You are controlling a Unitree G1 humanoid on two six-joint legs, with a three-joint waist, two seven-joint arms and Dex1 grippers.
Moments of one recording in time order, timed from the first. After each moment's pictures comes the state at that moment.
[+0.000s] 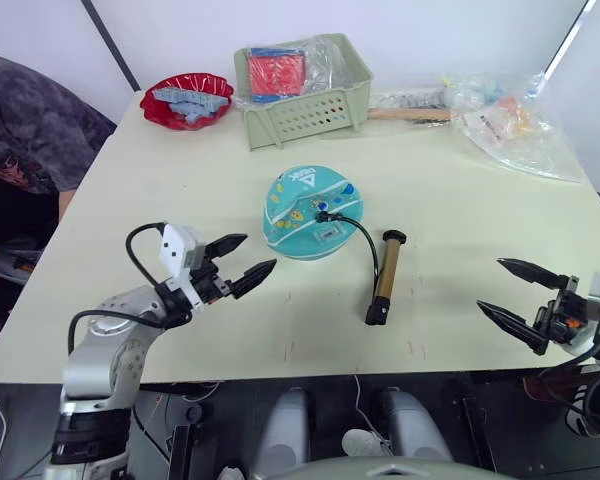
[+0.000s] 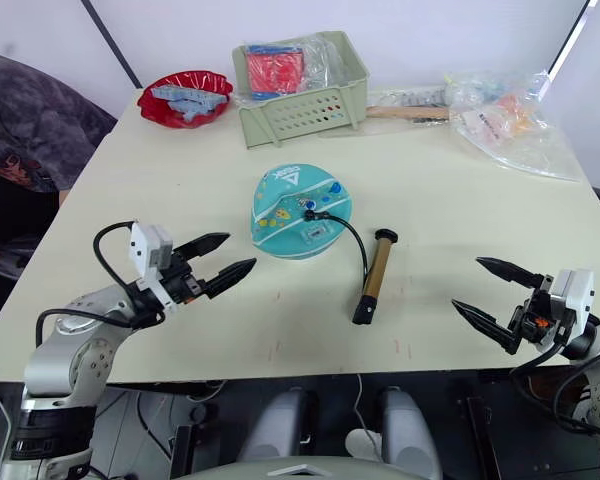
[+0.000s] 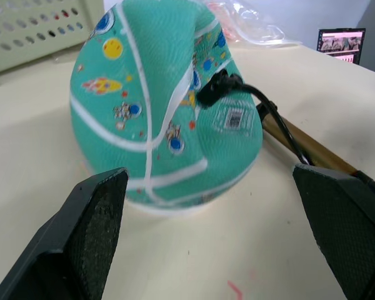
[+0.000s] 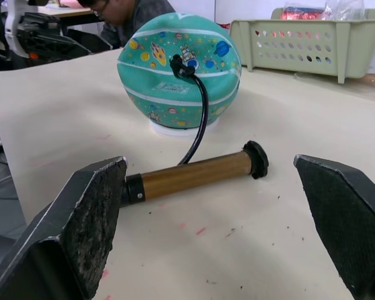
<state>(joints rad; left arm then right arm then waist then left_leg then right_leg) -0.02 0.60 0.24 -0.23 -0.53 0.39 -0.87 0.15 -0.60 -0.37 -0.10 0.62 -0.01 1.22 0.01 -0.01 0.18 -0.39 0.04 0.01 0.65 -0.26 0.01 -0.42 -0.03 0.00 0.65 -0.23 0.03</state>
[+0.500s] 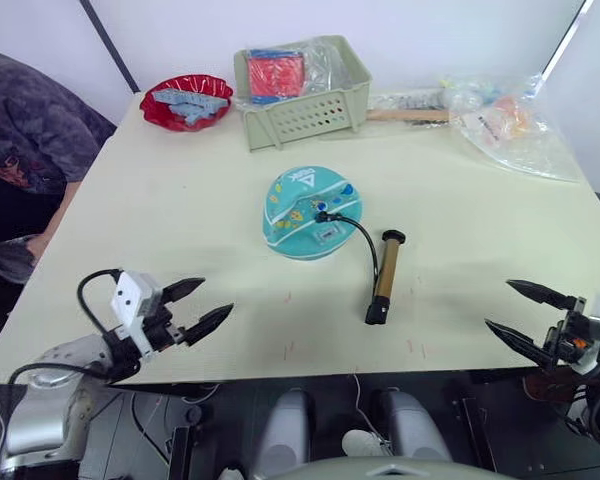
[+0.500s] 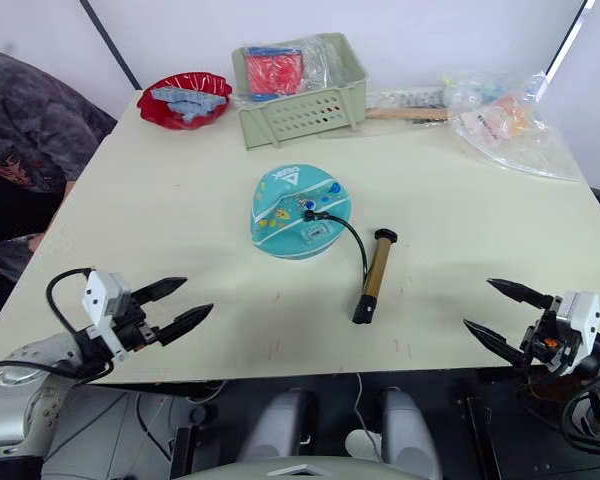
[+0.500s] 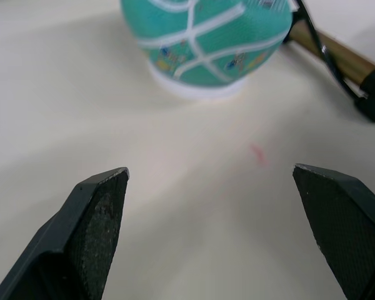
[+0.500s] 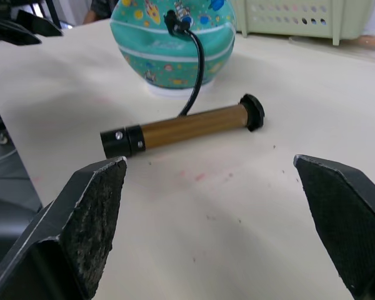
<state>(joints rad) 0.23 0.69 0.38 -0.09 -0.49 0.22 -1.00 0.21 -0.62 -0.40 0.05 0.59 -0.12 1.29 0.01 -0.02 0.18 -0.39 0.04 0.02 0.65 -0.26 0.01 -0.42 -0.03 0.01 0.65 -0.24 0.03</state>
